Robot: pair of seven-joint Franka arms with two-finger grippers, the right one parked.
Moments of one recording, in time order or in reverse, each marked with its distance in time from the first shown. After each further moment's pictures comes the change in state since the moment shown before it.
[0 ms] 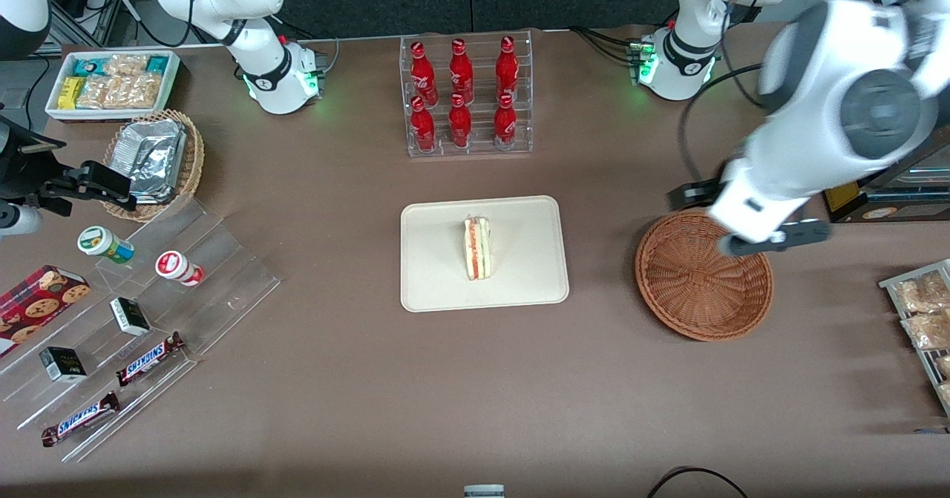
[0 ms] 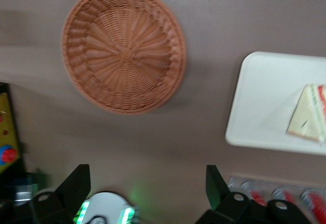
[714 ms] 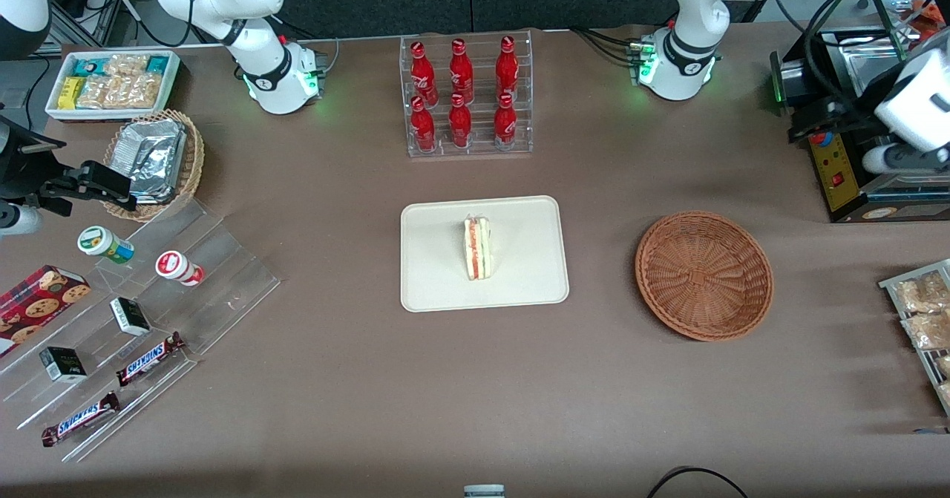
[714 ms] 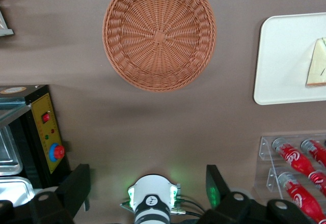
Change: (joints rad) arm 0.209 -0.234 -0.001 -0.118 0.000 -0.082 0.342
